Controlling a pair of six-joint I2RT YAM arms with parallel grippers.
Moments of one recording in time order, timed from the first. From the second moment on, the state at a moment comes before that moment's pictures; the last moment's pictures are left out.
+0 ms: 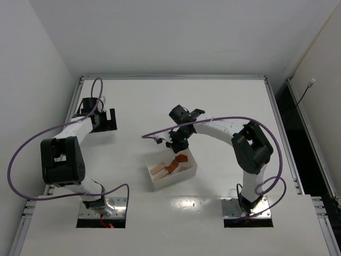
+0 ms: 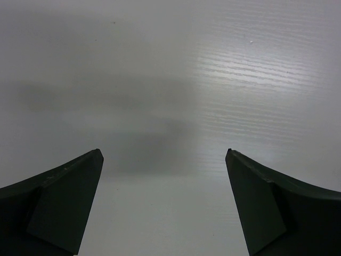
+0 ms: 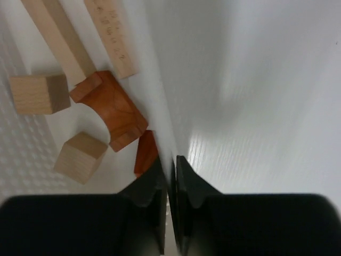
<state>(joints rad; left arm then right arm) 0.14 1.55 0.96 -0.36 0.03 -0.03 0.72 1.89 1.32 -0.74 -0.49 -0.97</state>
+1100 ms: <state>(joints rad) 0.18 1.57 1.15 -0.51 -0.13 -0.09 0.91 1.78 0.69 0.93 0.66 -1.47</state>
